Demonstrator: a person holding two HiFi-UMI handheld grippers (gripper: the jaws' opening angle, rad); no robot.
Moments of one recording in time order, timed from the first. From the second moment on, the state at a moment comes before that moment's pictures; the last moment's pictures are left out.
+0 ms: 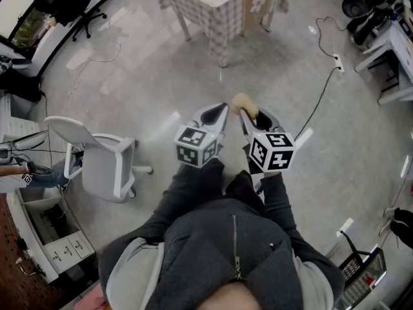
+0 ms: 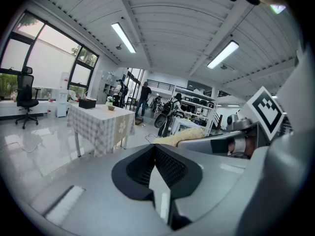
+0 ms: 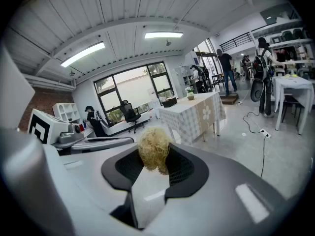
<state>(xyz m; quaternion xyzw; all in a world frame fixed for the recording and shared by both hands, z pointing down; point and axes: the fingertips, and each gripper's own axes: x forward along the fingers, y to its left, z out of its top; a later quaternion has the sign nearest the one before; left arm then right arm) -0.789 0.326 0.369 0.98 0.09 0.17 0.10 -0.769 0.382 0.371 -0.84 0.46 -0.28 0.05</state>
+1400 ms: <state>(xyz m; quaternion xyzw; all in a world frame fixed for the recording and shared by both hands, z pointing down) -0.658 0.209 0.363 0.97 0.15 0.15 0.11 -0.632 0.253 0.356 -0.87 0.42 -0.23 0.08</state>
